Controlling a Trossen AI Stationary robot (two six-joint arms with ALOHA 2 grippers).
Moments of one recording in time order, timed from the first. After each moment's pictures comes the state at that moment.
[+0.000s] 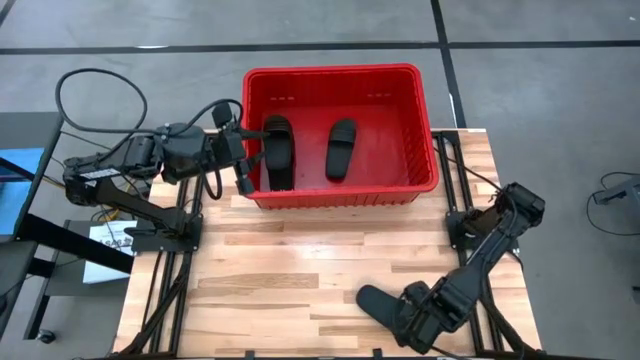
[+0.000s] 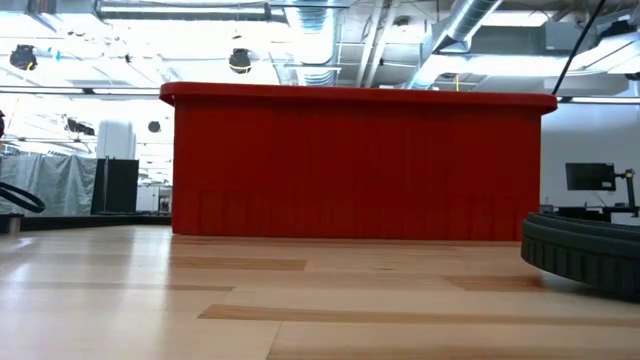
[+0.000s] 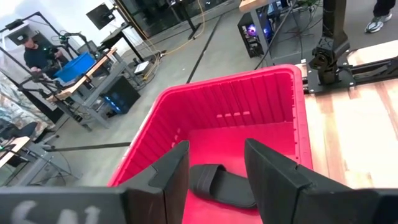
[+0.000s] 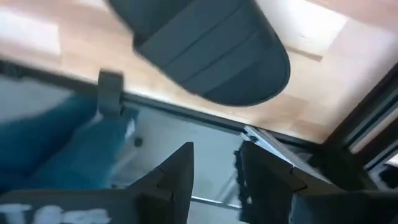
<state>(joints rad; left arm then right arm) -0.03 1.16 1.56 -0.68 -0.50 0.34 0.85 1.72 1.42 -1.06 -0.26 2.09</state>
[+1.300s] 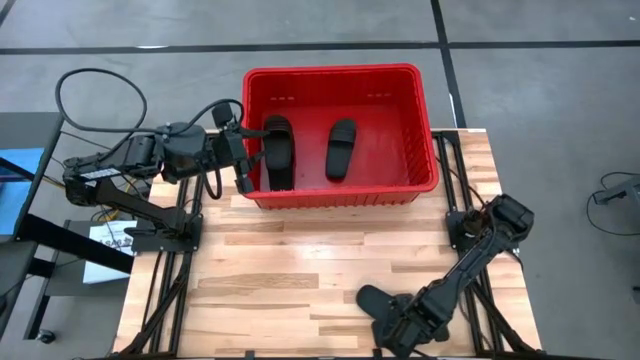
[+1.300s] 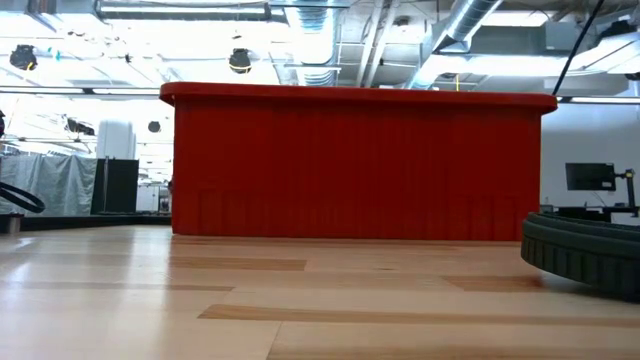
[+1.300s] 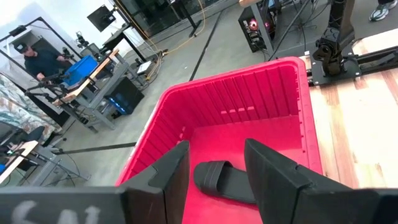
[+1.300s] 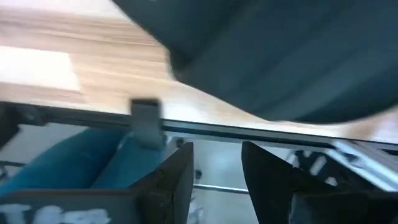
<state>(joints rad) -0.02 1.16 1.56 -0.69 -0.50 0.39 0.83 1.86 1.30 -0.70 -0.24 2.30</state>
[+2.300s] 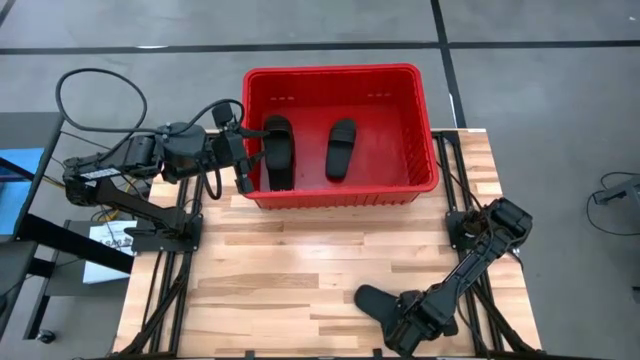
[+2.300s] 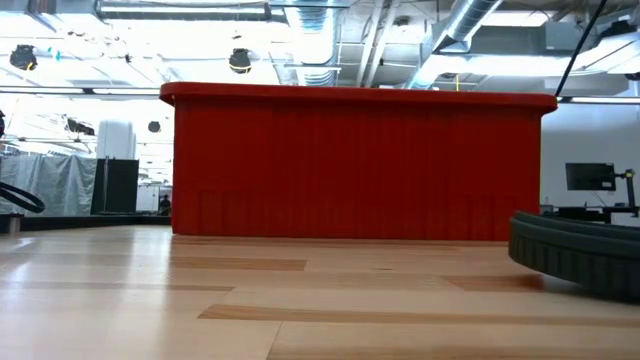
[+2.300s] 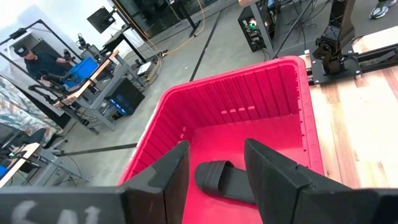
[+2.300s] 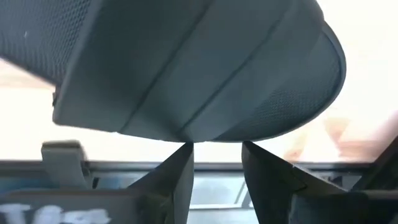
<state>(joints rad) -0.02 1.16 1.56 -0.69 -0.50 0.40 0.85 1.89 1.28 -0.84 -0.30 2.28</state>
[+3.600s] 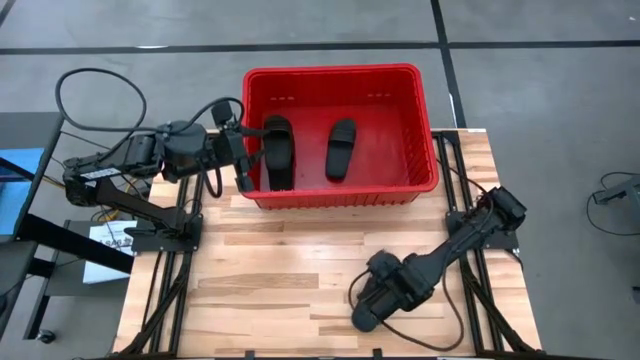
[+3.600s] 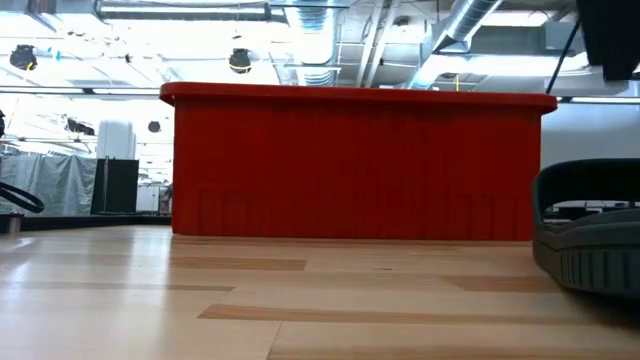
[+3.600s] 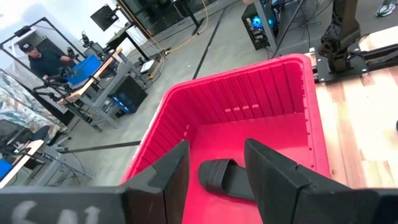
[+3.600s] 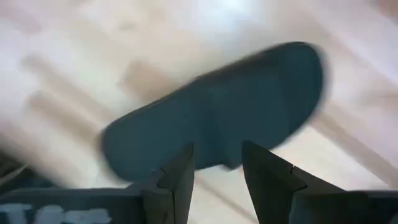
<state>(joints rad) 0.00 1.16 1.56 -0.69 -0.50 0.40 0.64 1.84 1.57 -1.26 0.13 1.53</state>
